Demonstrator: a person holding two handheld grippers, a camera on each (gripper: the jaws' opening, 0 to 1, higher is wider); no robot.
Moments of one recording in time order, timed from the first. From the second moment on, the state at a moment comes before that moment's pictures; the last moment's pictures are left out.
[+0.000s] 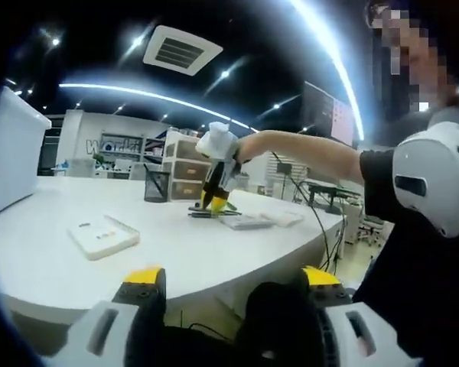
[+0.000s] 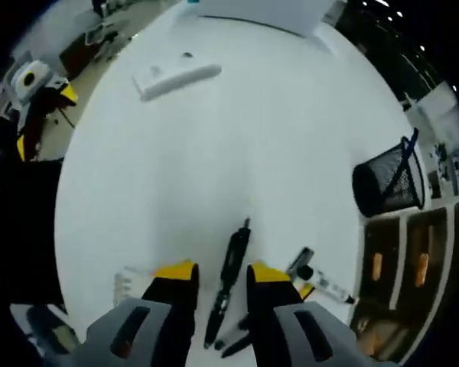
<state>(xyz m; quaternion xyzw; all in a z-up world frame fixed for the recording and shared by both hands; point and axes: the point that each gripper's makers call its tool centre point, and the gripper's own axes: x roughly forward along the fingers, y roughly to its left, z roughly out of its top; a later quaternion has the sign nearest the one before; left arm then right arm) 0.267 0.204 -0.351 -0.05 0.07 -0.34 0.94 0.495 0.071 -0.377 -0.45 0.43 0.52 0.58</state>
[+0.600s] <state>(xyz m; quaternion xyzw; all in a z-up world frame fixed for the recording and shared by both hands) 0.266 0.196 -0.361 -0.06 0.09 -0.36 0.93 0.493 0.067 -0.395 -0.43 0.48 0.51 0.57</state>
